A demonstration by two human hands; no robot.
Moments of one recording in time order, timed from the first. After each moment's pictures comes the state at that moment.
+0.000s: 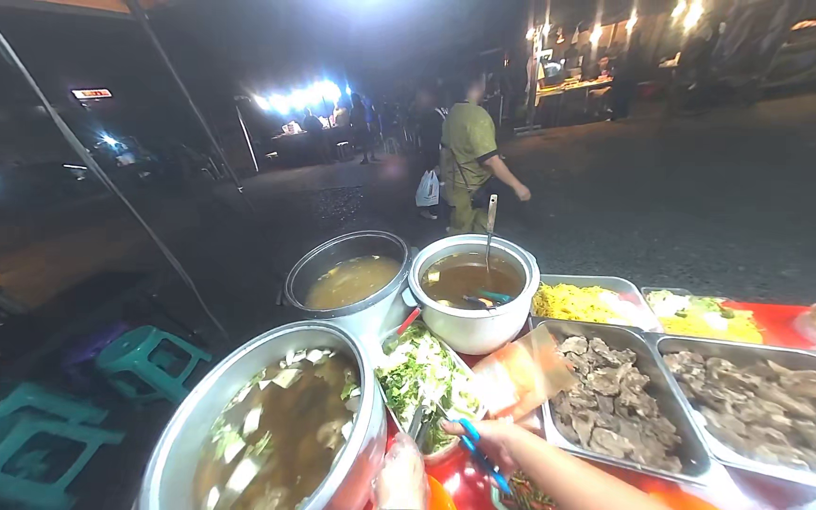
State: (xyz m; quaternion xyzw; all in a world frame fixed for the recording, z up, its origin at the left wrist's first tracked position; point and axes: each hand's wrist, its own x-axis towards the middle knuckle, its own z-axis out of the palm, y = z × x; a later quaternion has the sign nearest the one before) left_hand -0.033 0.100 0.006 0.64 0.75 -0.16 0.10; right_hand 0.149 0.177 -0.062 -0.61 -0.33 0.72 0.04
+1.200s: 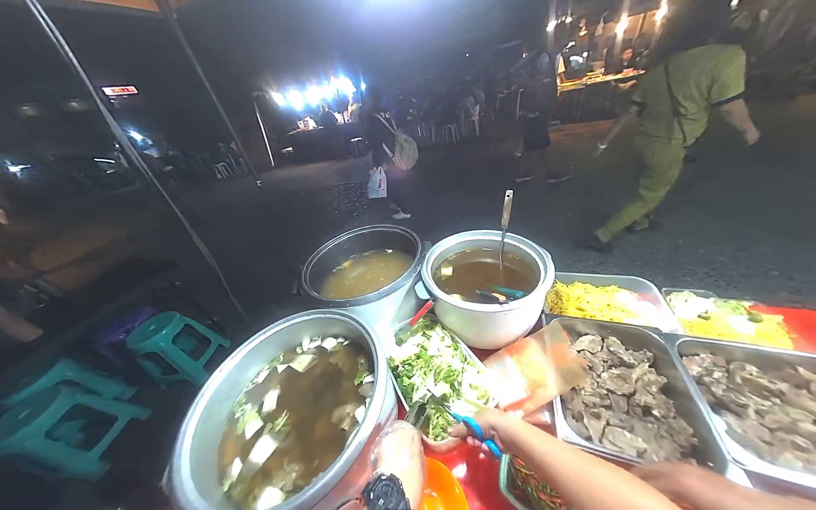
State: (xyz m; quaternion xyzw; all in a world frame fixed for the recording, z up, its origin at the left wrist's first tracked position) left_hand -0.049 0.113 0.037 0.64 0.72 -0.23 0.14; right_hand 0.128 0.200 -0.081 -0.63 -0.40 0.66 0.01
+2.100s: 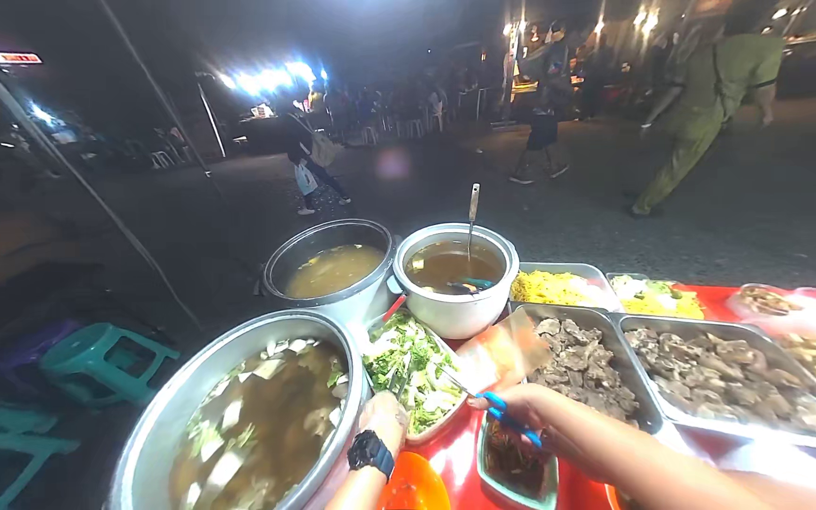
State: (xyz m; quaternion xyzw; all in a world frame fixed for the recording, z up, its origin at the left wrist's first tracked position) left_hand -0.054 0.174 0.011 0.62 0.75 -0.10 0.23; right_hand 0.223 0.171 -0.031 -0.66 -0.34 0.67 0.00
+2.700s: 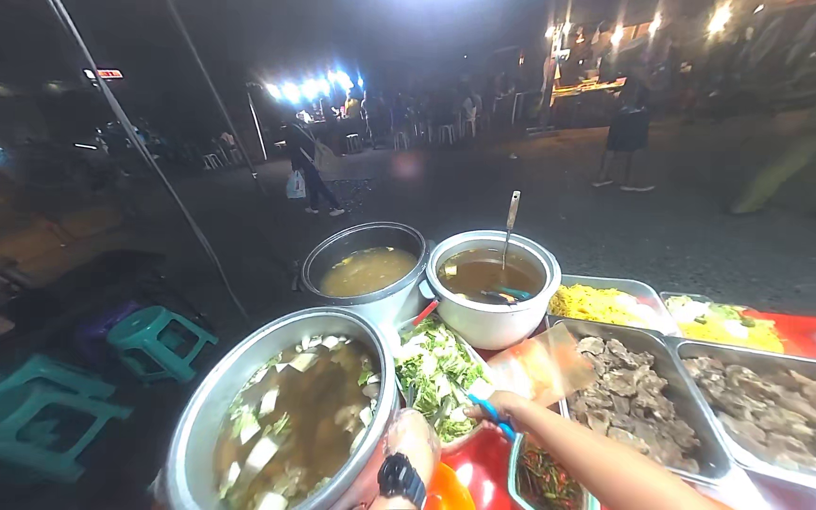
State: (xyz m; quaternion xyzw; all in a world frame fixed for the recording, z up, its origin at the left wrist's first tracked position) left_hand -0.056 0.147 0.023 0.60 0.75 -0.13 0.23; right_hand 0.151 0.227 -0.073 -0.66 -0.42 0.62 0.00
